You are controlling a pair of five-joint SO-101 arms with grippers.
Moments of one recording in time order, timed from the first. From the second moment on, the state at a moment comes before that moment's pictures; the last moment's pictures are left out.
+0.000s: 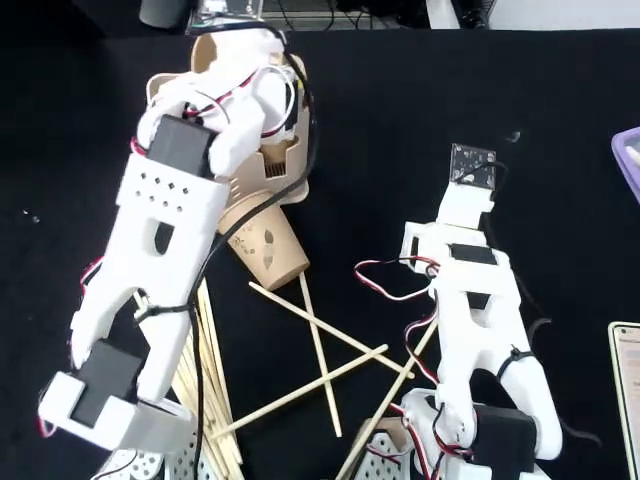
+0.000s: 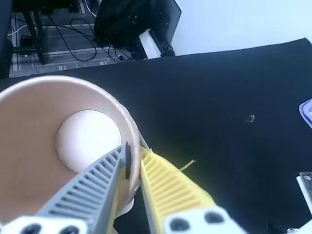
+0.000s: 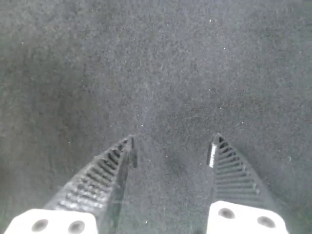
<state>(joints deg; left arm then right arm) 15.8 -4.1 -21.1 62.3 8.9 7.9 -21.7 57.8 33.4 -3.2</state>
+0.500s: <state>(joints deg) 15.6 -3.2 -24.3 62.0 5.3 7.9 -21.7 57.8 33.4 -3.2</state>
